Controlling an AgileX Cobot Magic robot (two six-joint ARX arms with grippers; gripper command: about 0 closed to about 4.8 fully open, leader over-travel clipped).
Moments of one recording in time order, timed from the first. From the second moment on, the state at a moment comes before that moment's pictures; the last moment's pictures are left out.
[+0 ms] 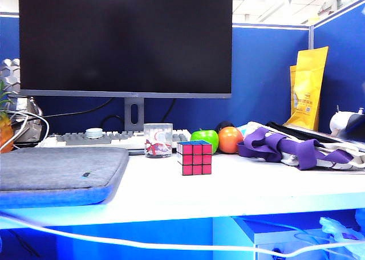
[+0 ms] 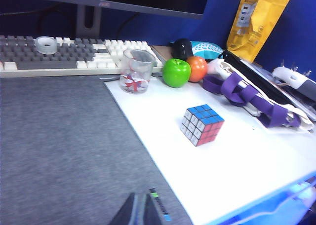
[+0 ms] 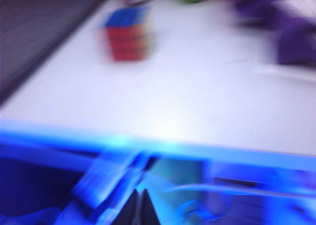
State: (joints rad) left arm -0.29 0.12 0.26 -0.24 0.11 -0.18; right arm 0.75 0.32 0.01 0.01 0.34 0.23
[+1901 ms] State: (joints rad) left arm 0.19 0.01 0.07 0.09 0.38 -0.18; right arm 0.44 0.00 0.01 -0.16 -0.18 0.08
